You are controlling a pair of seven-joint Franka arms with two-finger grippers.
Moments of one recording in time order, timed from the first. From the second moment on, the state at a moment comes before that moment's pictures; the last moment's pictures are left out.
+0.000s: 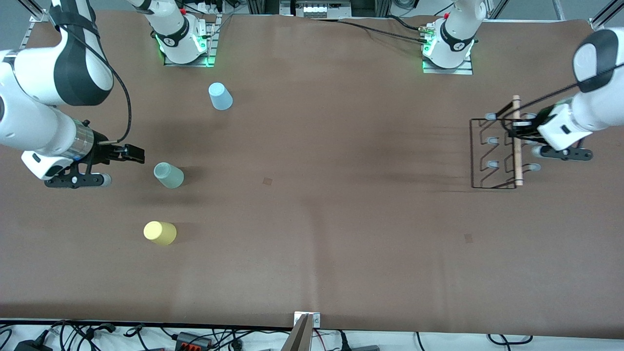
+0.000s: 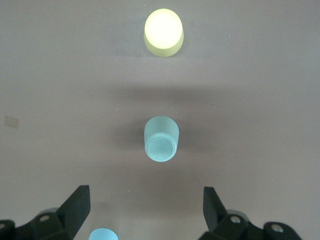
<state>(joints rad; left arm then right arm) 0.30 0.01 -0.30 -1.96 -0.07 1.72 0.05 0.08 0.23 -0.01 -1.72 0.01 1.82 0.03</state>
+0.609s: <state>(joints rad) 0.16 0.27 -0.62 -1.64 -0.18 1.63 -0.50 0.08 0.30 -0.01 -1.73 0.01 1.84 0.03</state>
